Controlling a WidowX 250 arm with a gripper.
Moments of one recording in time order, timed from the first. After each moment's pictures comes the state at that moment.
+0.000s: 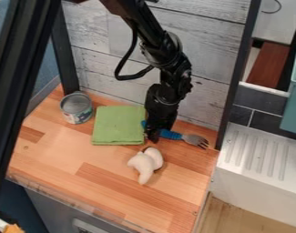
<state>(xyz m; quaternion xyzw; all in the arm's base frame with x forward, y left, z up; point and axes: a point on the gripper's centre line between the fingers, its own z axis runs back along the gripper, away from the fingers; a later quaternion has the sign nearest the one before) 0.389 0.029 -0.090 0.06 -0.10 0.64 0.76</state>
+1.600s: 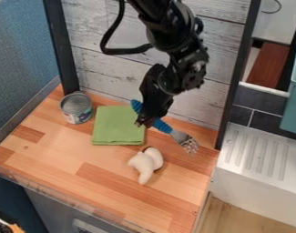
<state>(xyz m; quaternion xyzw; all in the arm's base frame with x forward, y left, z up) 0.341 0.021 -0.008 0.11 -0.21 0.63 0.74</state>
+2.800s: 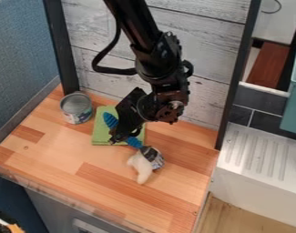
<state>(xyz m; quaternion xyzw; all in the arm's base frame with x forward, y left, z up) 0.310 0.061 -0.036 0.20 -0.26 0.63 0.70</state>
